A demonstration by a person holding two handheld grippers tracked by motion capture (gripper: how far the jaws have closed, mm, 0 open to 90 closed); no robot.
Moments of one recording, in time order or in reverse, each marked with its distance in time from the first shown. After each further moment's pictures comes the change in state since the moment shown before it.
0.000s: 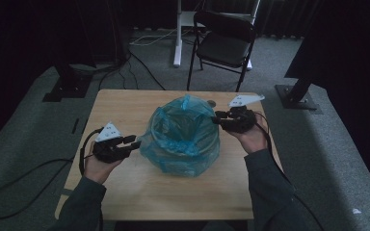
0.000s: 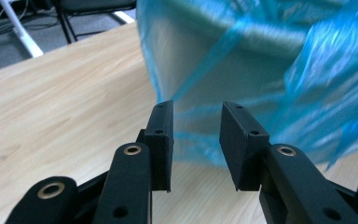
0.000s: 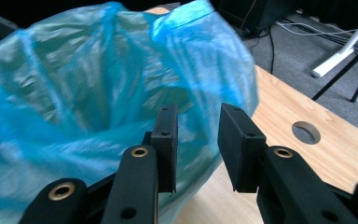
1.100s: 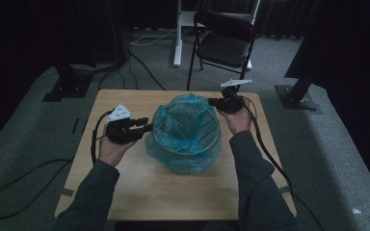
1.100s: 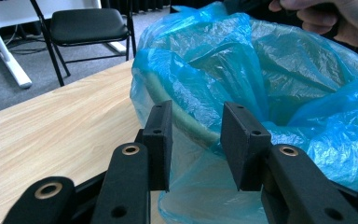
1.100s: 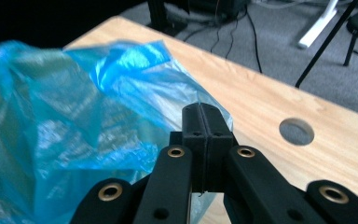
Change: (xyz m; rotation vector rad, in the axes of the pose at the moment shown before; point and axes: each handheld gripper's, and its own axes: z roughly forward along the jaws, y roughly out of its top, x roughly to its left) left arm 0.007 0.047 0.026 -0.082 -0.043 -0.020; right arm -0.051 0.020 0.065 0.027 -0.067 0.213
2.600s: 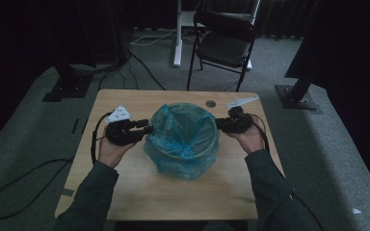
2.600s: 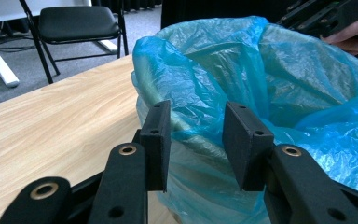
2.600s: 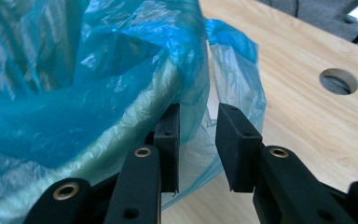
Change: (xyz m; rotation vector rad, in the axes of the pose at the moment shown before) left arm 0.001 -0.005 -0.001 0.003 -0.036 -0.002; right arm 0.011 -0.052 -0.030 0.123 0.124 -0.097
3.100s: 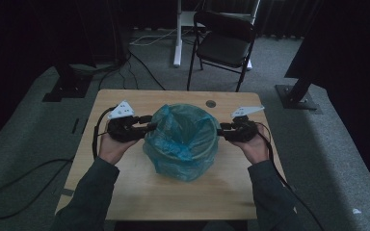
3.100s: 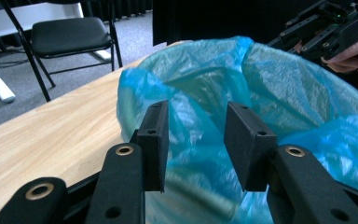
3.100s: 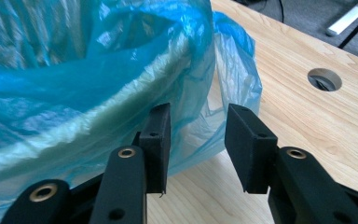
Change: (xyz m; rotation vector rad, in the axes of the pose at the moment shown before) left arm -0.012 0.026 -0.001 -0.019 -0.015 0.058; right arm 0.015 -0.022 -0.017 -0.054 -0.047 -0.020
